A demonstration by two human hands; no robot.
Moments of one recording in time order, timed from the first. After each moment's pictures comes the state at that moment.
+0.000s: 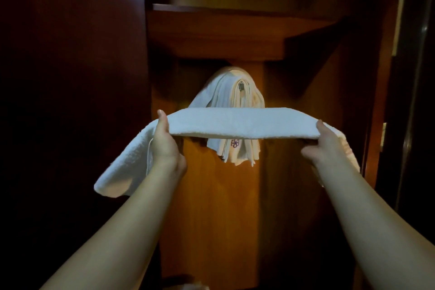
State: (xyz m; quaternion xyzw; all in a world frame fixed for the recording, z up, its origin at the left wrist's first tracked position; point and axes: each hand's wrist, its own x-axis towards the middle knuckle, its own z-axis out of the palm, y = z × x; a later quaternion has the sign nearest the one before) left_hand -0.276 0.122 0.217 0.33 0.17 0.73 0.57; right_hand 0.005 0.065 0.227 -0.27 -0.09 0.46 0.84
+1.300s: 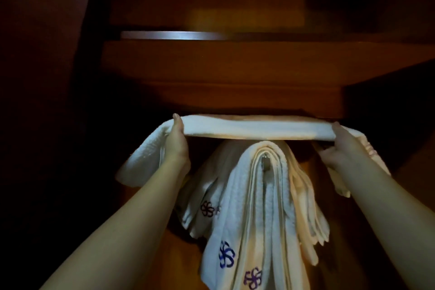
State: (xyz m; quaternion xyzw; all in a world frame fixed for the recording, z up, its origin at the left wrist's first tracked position) left_hand -0.191 0.489 0.370 0.39 0.21 0.80 0.40; right_hand 0.141 0.464 0.406 -0.18 -0.23 0.48 0.82
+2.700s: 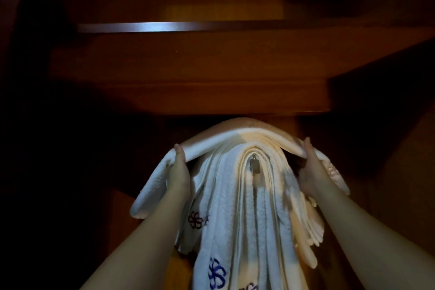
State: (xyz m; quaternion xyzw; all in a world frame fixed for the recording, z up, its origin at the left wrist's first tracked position) left_hand -0.160 0.573 0.321 0.44 0.24 0.74 0.45; right_hand 0.149 0.550 0.327 -0.24 -0.41 0.51 0.72
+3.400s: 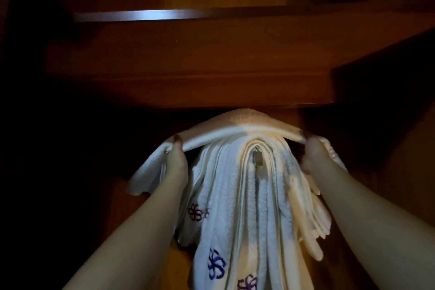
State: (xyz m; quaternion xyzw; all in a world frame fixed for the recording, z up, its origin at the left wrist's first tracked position) left_hand -0.169 0.594 0.340 0.39 0.24 0.77 0.44; right_hand 0.144 0.562 0.365 -0.30 -0.31 0.46 0.78
